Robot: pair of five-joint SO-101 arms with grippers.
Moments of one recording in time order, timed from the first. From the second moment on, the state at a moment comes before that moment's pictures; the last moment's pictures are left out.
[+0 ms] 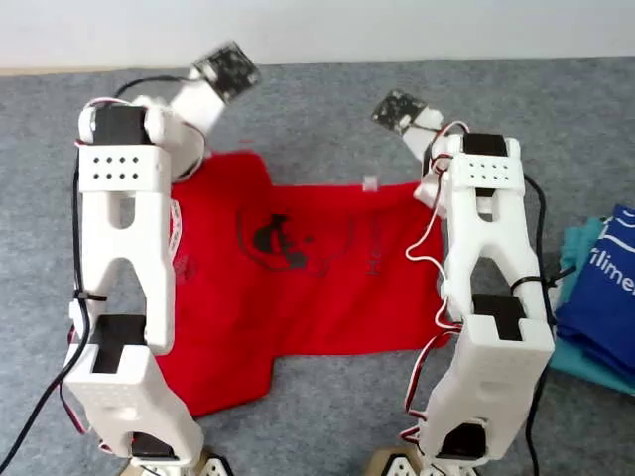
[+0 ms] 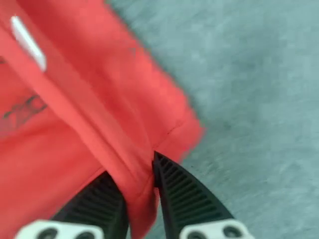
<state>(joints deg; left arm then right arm) -2.9 16.6 -29.1 94.0 -43.4 0.6 24.4 -15.4 68.9 54.5</state>
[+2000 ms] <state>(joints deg) -3.6 -28.3 22.4 98.9 -49.7 -1.9 -5.9 30.2 75.5 56.0</state>
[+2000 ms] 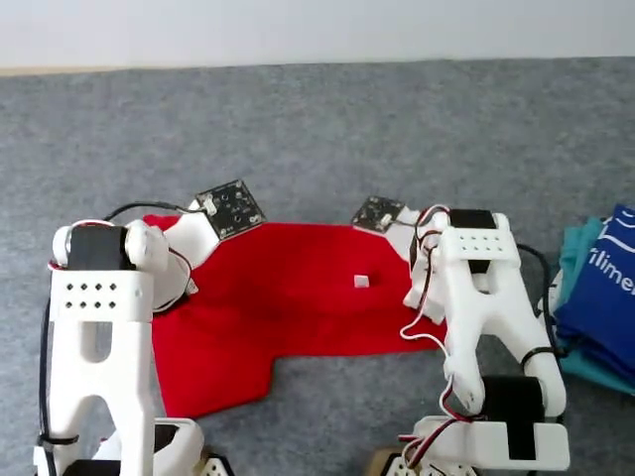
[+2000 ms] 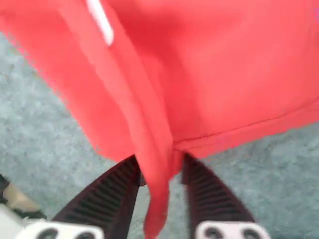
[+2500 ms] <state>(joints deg) -3.6 -47.2 40.7 98.9 -52.5 5.4 -16.5 30.2 86.3 61.8</state>
